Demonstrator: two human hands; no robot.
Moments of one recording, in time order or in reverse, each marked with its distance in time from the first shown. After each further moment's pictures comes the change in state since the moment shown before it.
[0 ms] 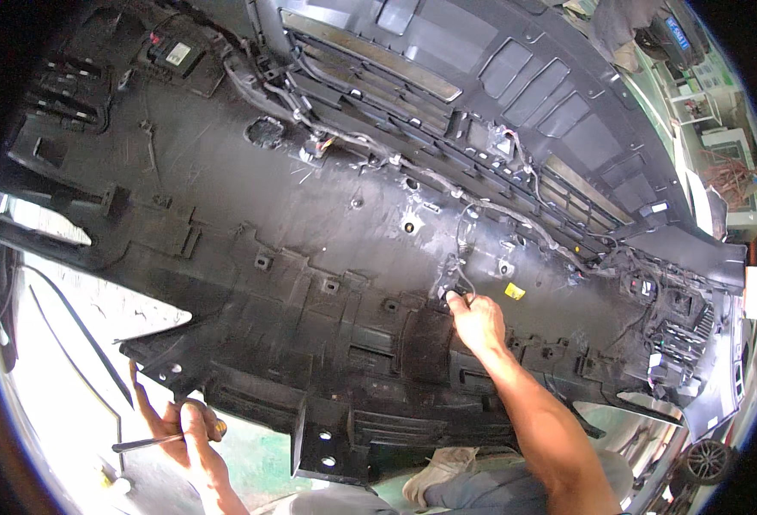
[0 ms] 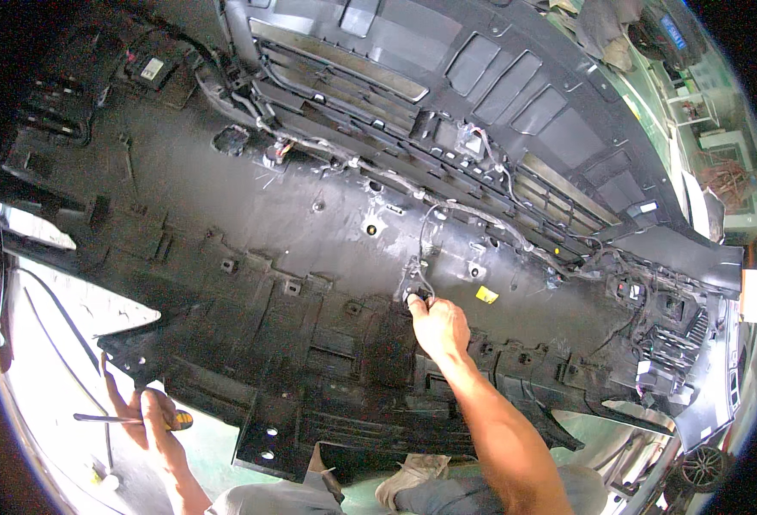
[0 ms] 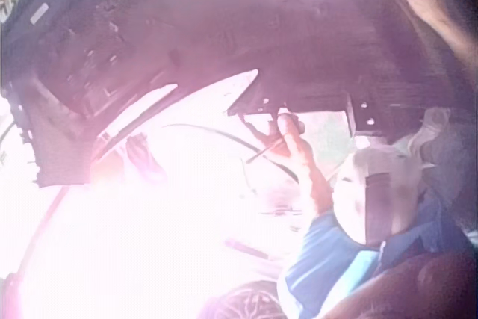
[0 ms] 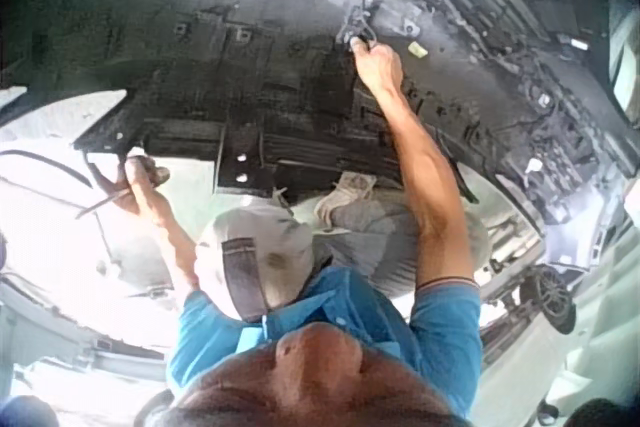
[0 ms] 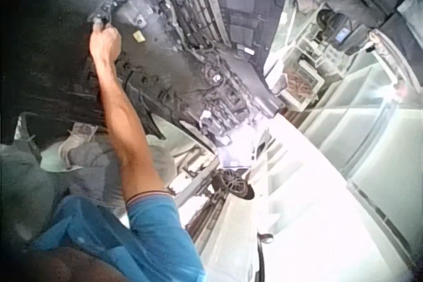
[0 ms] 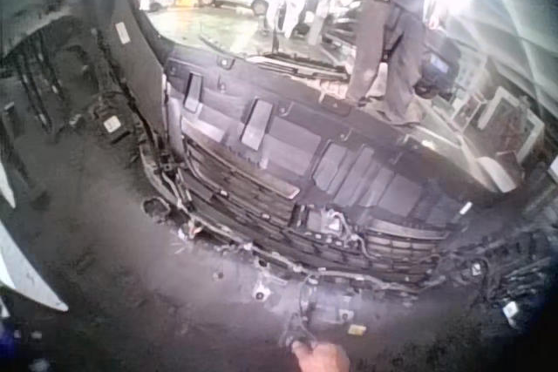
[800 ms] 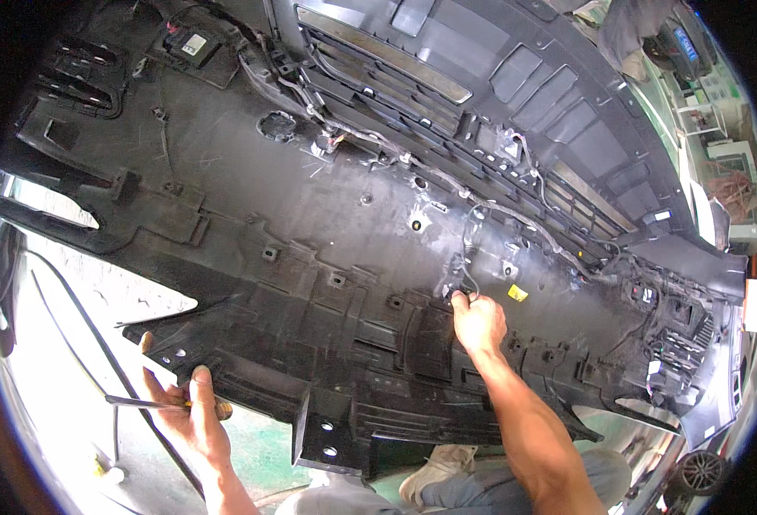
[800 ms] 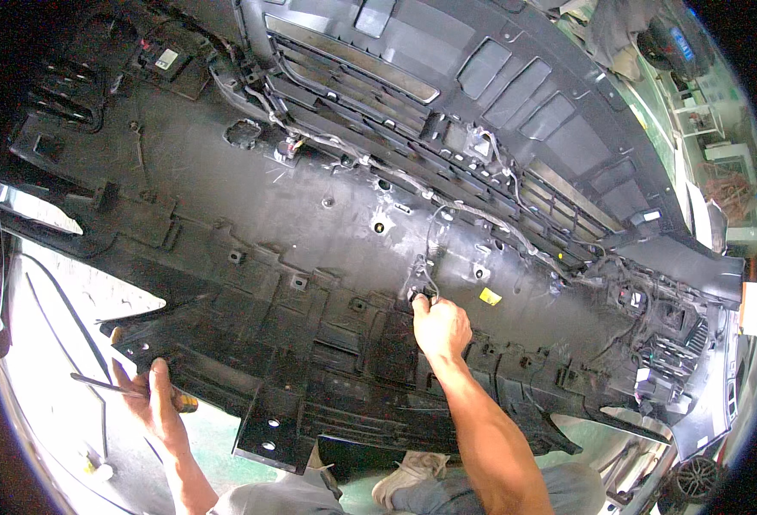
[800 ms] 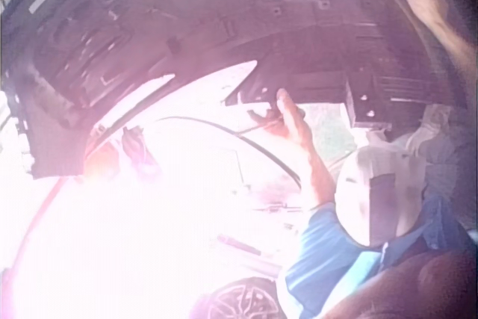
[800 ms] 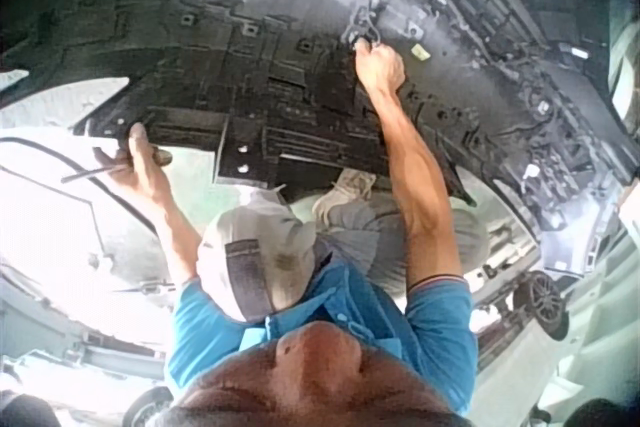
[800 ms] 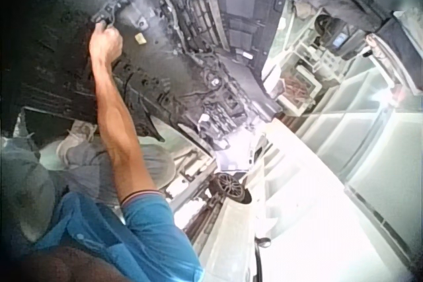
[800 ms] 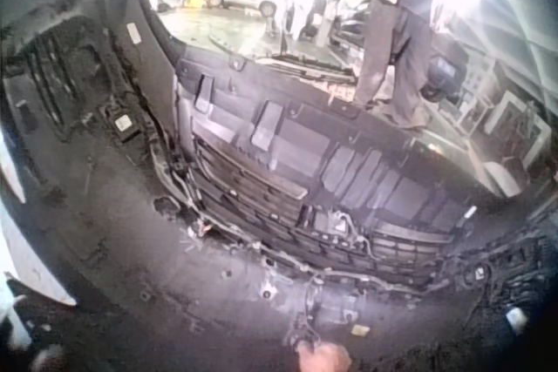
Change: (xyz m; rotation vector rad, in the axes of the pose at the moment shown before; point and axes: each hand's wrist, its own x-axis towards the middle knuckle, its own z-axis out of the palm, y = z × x) left_hand 0.010 -0.003 0.014 0.015 0.037 -0.011; right_hand -0.009 -0.004 0.012 -0.005 0.210 0.052
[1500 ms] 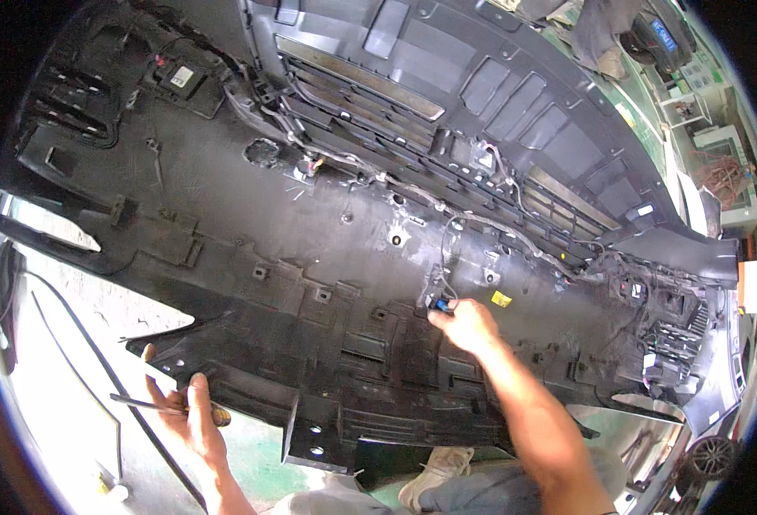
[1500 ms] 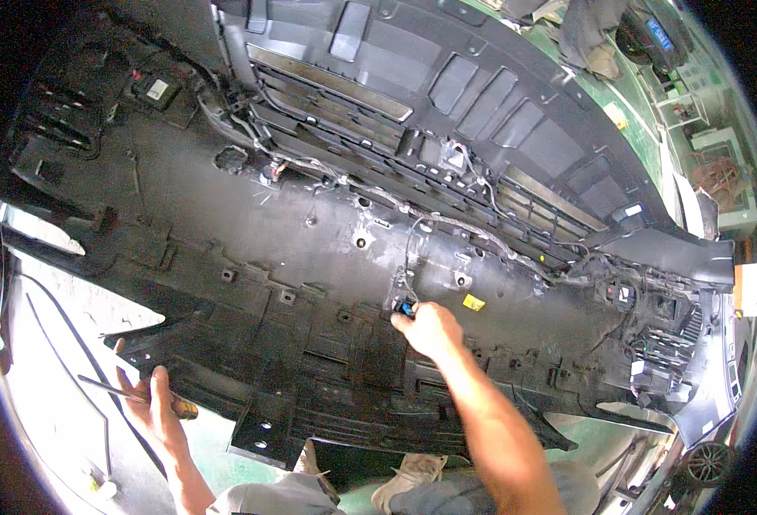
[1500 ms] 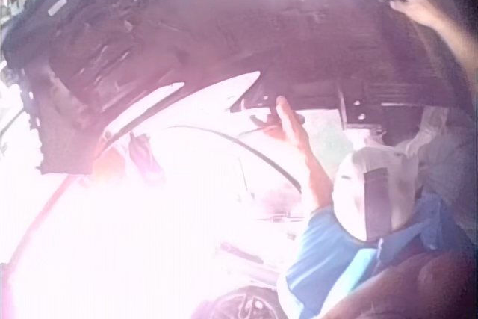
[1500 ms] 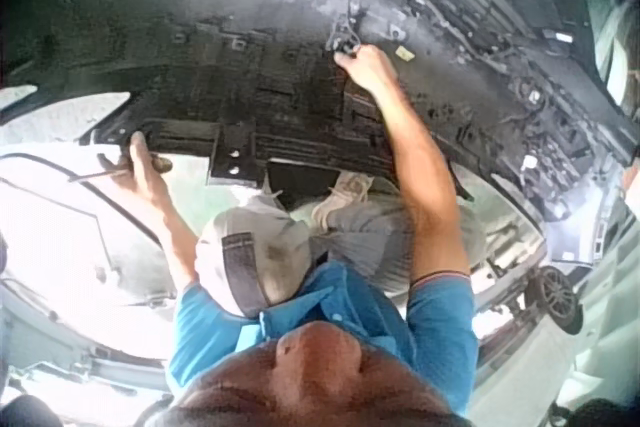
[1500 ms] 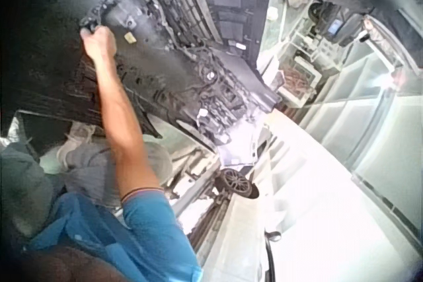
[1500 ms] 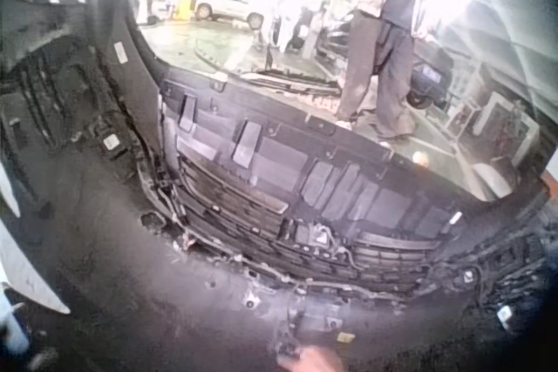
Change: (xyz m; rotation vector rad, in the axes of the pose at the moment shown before) left_hand -0.001 -0.008 -0.002 0.035 0.014 0.040; right_hand 0.021 0.009 -0.030 -0.112 -0.378 -0.224
